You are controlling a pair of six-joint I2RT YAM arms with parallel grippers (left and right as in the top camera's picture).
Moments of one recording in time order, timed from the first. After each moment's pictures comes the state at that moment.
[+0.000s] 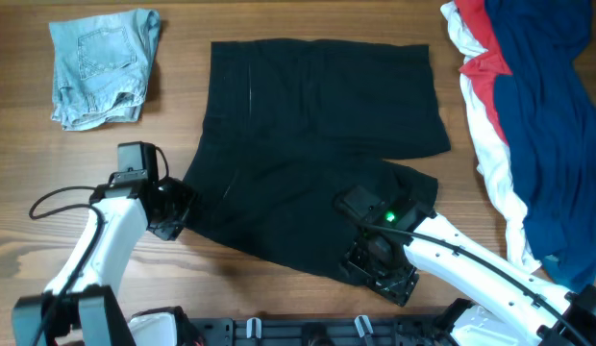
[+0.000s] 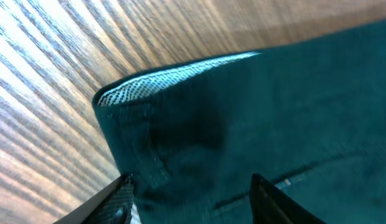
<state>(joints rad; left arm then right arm) 0.12 1.40 0.68 -0.67 0.18 -0.89 0.76 1.35 0.80 -1.16 -0.25 1.34</state>
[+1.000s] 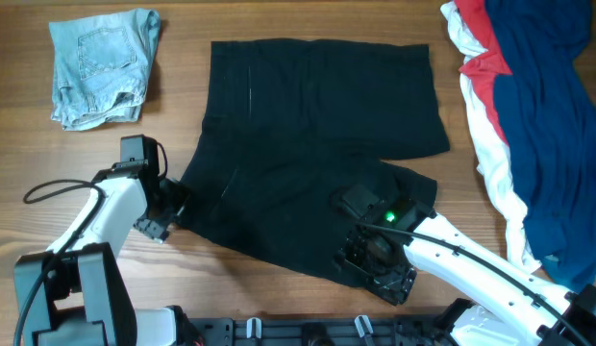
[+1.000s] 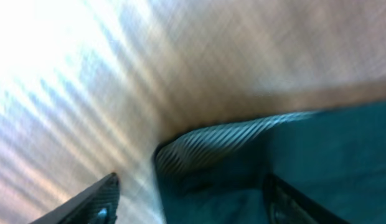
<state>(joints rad) 0.13 1.56 0.74 -0.69 0.03 -0.85 0.76 1.35 0.79 -1.11 -0.26 1.30</state>
